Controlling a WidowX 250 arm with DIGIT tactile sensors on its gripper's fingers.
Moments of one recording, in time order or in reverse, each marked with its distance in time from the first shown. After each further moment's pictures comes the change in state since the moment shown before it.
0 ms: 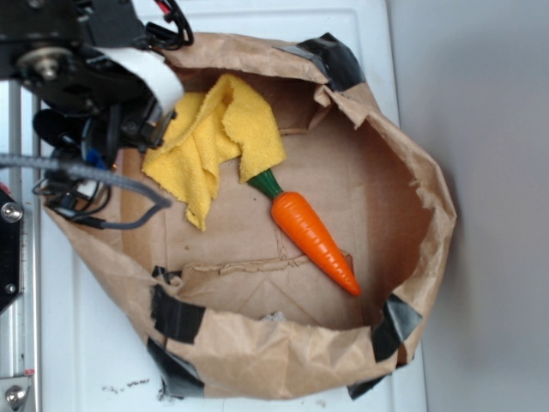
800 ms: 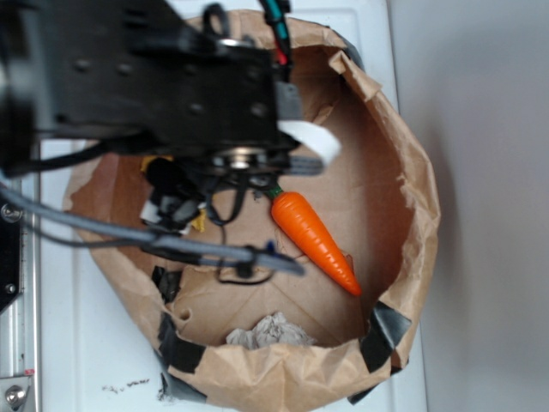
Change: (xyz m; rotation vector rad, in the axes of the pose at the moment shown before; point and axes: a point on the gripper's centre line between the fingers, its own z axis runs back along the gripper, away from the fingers) arm 0.071 -0.014 -0.007 -0.053 0.099 0.031
